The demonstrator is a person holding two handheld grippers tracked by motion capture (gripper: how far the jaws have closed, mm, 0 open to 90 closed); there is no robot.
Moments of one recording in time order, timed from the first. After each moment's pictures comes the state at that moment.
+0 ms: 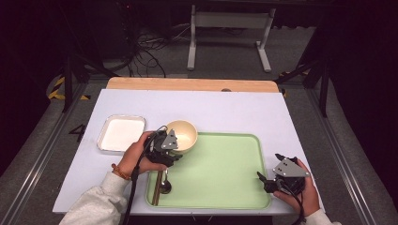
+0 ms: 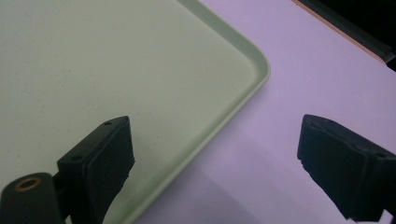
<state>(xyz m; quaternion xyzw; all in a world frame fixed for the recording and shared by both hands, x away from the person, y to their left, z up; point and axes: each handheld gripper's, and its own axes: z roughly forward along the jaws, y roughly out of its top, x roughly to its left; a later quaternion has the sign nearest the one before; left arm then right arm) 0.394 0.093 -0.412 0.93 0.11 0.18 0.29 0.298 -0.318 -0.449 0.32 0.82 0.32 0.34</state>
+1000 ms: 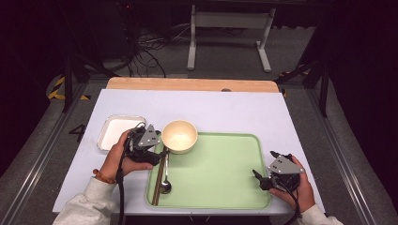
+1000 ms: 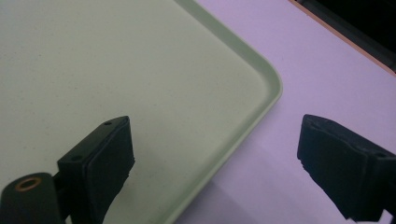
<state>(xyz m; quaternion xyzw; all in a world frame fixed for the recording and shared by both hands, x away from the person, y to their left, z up) 0.382 0.143 -0.393 0.90 0.18 0.20 0.34 0.308 -0.307 -0.448 0.31 0.83 0.32 0.34</state>
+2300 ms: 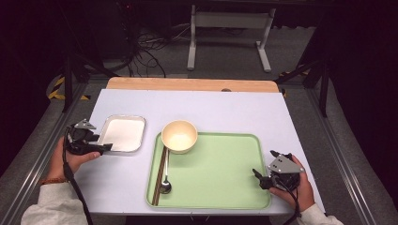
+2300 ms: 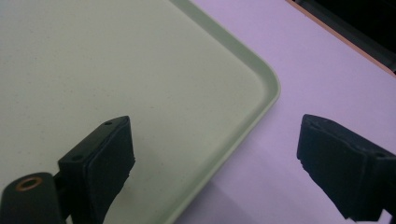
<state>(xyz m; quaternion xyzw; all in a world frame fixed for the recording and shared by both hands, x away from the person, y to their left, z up) 0.414 0.314 -0.429 0.83 0.46 0.12 0.29 0.309 -0.307 -0.448 0.31 0.83 0.33 0.34</state>
